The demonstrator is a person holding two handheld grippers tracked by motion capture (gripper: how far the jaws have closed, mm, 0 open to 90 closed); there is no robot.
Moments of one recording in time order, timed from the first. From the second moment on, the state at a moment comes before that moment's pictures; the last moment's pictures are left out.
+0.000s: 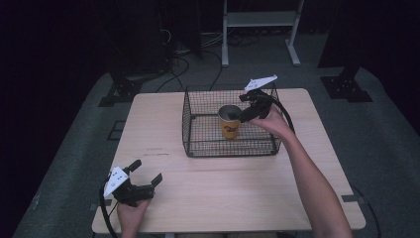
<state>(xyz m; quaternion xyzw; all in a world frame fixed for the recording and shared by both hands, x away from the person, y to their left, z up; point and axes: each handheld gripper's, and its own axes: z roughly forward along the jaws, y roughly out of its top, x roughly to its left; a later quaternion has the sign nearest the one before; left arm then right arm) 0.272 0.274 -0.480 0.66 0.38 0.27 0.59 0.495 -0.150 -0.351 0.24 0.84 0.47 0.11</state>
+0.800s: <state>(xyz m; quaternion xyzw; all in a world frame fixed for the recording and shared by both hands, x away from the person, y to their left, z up) 0.273 0.272 -0.481 0.66 0.38 0.27 0.59 0.450 -0.164 -0.340 0.23 0.84 0.48 0.09</state>
